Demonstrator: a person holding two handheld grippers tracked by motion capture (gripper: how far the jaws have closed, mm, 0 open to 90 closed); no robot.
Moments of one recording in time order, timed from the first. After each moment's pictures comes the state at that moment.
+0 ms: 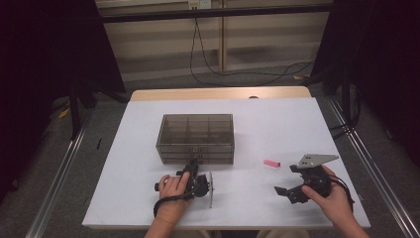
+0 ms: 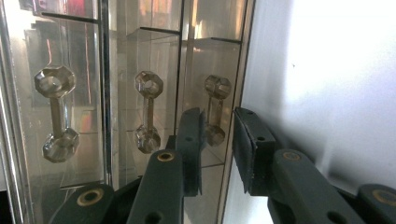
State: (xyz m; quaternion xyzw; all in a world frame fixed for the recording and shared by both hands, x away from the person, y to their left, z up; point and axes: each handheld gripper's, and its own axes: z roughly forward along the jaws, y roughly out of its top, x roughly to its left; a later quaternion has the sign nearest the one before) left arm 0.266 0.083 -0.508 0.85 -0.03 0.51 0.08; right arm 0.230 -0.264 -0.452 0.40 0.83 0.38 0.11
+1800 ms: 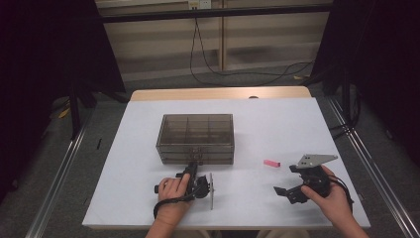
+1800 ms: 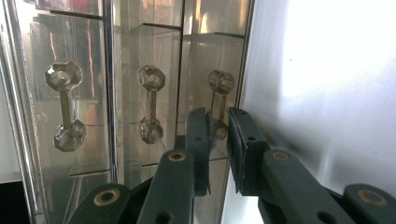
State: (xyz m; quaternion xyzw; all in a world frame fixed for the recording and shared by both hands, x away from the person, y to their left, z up) left arm 0.260 0.082 -0.506 0.85 -0.02 0.52 0.06; right arm 0.231 -0.262 -0.453 0.40 0.83 0.38 0.11
